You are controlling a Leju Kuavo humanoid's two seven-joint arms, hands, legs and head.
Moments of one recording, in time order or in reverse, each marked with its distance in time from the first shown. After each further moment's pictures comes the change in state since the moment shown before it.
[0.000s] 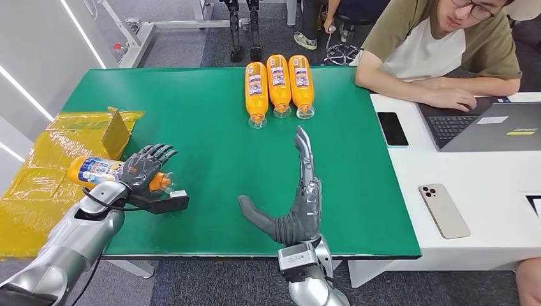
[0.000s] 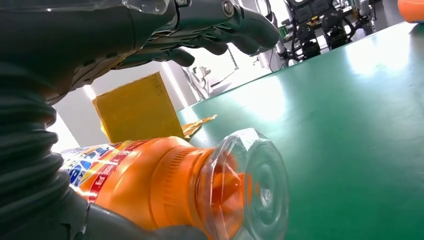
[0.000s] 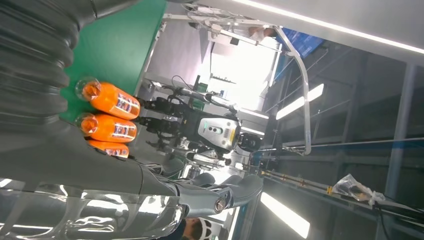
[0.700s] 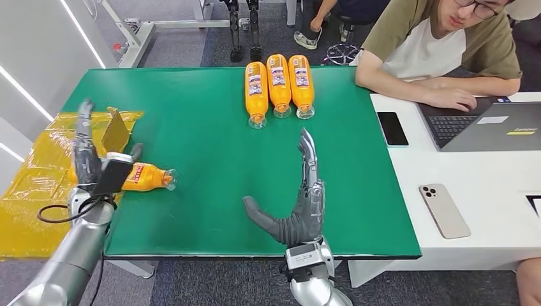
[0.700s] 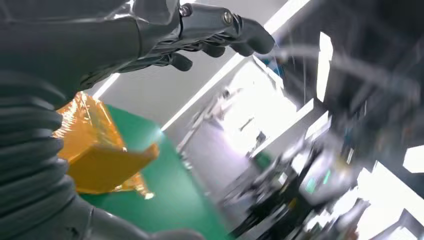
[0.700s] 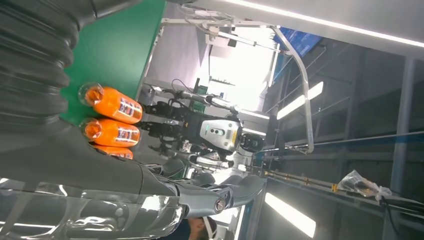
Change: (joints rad) left arm 0.164 -0.049 0.246 -0.332 1.012 0.380 -0.411; right arm 0.001 -0.012 0.000 0.014 -0.079 0.000 -0.052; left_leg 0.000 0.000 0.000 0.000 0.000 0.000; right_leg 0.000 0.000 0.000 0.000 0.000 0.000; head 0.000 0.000
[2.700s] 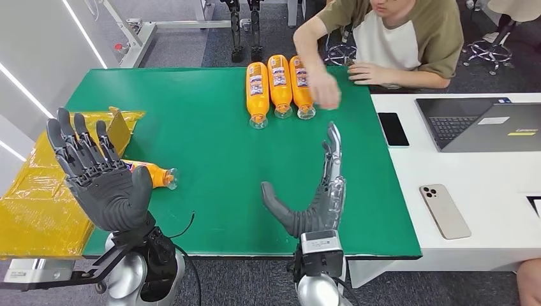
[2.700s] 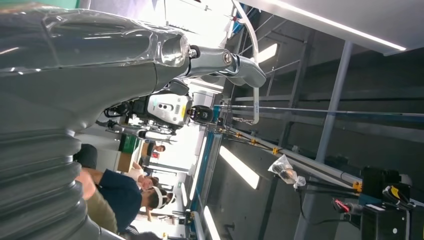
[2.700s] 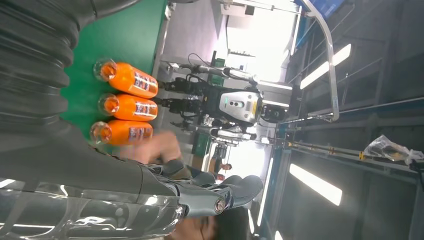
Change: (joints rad) left arm 0.397 -0.452 -0.106 -0.856 0.286 -0.294 -0.007; right arm 0.091 0.067 -0.100 -0.146 0.171 0.020 0.191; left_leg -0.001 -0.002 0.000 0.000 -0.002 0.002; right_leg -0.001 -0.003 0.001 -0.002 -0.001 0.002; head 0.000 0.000
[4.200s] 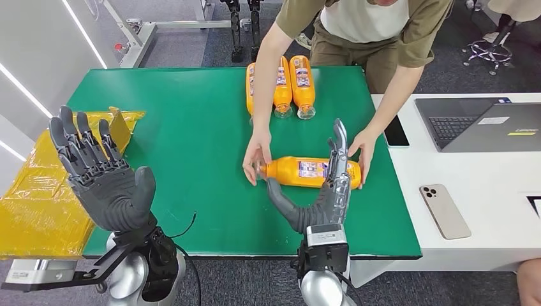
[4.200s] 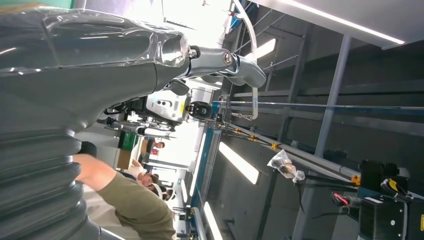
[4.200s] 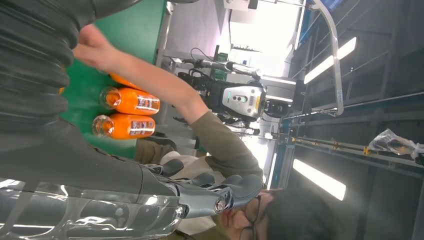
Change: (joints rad) left arm 0.000 -0.006 0.000 0.000 -0.018 -0.021 0.003; right arm 0.006 0.018 -0.042 -0.009 0.020 0.050 0.015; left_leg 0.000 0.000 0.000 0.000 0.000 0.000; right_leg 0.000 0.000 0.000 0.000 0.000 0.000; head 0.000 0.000
